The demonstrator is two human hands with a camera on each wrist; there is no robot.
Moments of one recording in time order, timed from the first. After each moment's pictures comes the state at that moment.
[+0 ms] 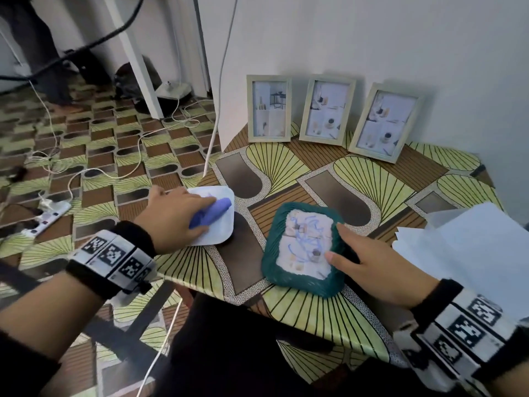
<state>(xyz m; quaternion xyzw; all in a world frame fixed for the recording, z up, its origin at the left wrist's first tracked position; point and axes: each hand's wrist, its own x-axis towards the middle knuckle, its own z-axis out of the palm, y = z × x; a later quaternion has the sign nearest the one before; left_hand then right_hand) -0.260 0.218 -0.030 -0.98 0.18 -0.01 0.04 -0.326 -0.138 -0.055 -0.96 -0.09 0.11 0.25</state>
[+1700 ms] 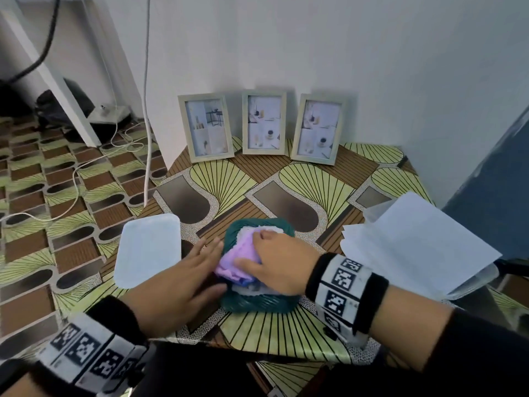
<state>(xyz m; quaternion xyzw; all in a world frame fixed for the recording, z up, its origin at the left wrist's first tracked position) -0.290 0.141 -0.055 -0.92 0.33 0.15 -0.13 -0.299 -0.078 -0.035 -0.98 -0.13 0.16 0.07</state>
